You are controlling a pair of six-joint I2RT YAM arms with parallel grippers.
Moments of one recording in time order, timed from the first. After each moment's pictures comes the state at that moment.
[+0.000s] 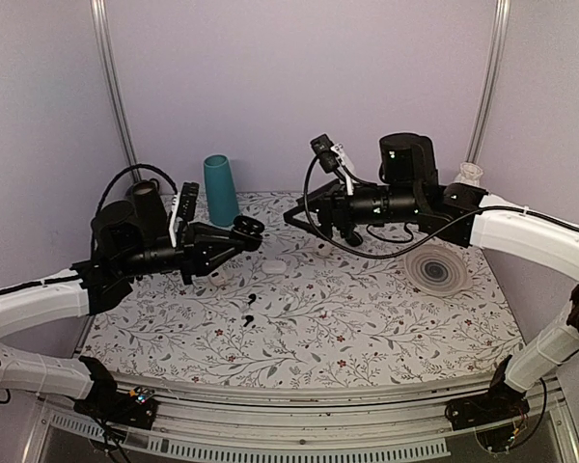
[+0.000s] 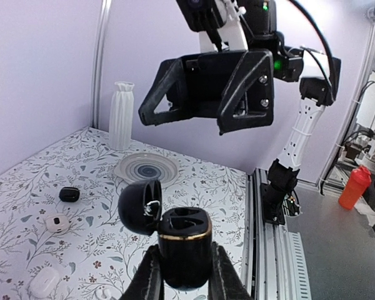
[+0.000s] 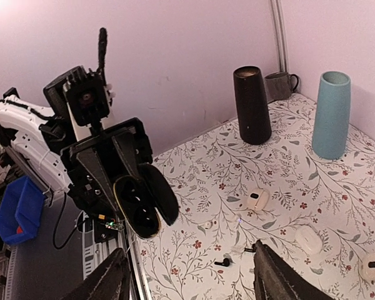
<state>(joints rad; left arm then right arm) -0.65 1.07 0.63 0.45 0.67 -0.19 0.89 1.50 1.36 -0.13 -0.43 0.17</state>
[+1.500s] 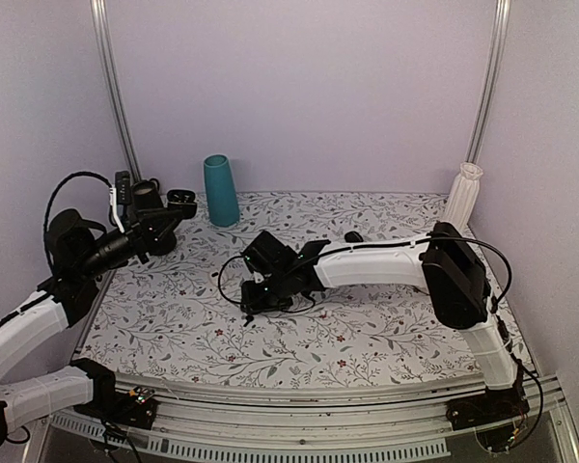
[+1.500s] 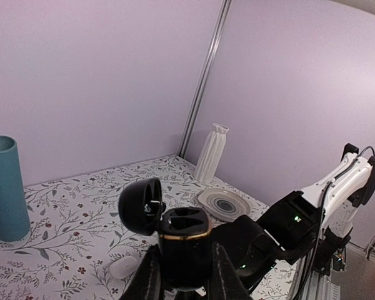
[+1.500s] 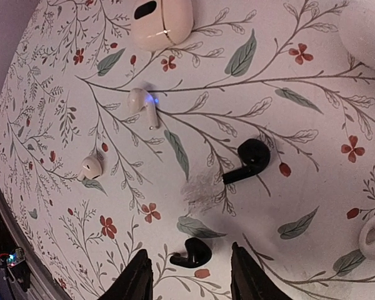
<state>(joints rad) -0.27 0.81 0.51 0.45 0.62 -0.37 1.09 2.30 1.82 -0.44 -0.04 0.68</state>
